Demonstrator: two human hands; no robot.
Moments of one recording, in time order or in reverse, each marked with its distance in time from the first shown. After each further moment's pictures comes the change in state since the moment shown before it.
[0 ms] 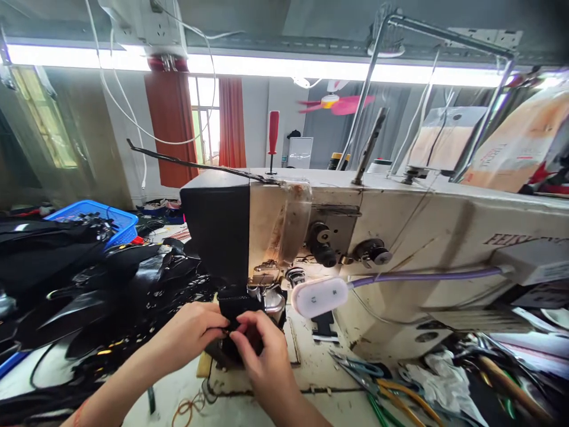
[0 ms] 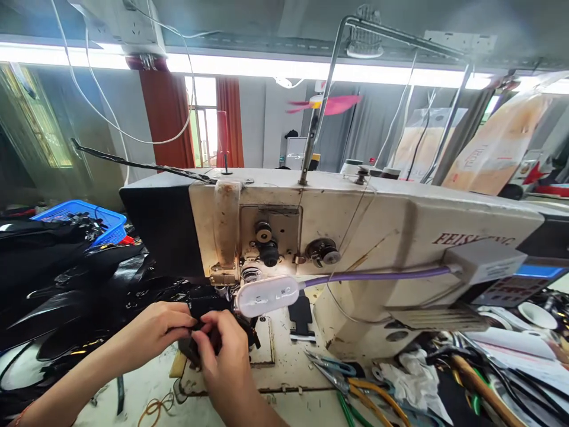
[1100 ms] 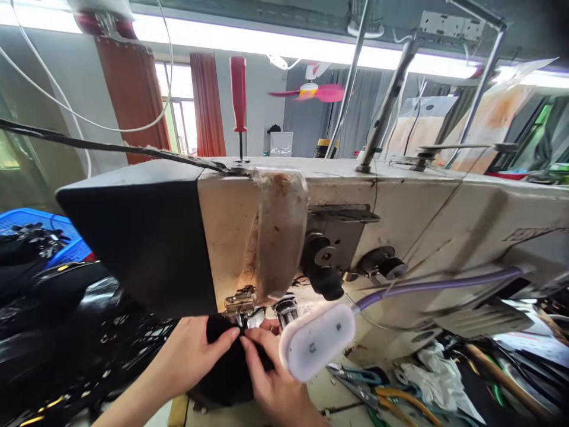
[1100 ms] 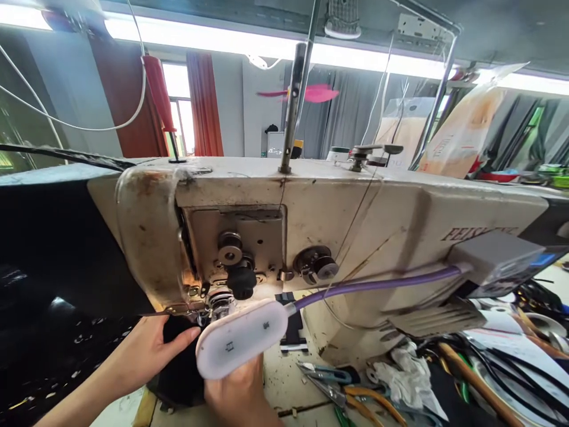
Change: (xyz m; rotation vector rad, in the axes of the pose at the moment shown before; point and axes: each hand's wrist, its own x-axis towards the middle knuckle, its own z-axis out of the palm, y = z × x) left_hand 0.054 0.012 0.025 -0.348 0.339 -0.234; right_hand 0.010 0.042 -0.035 -0.546 0.325 -0.357
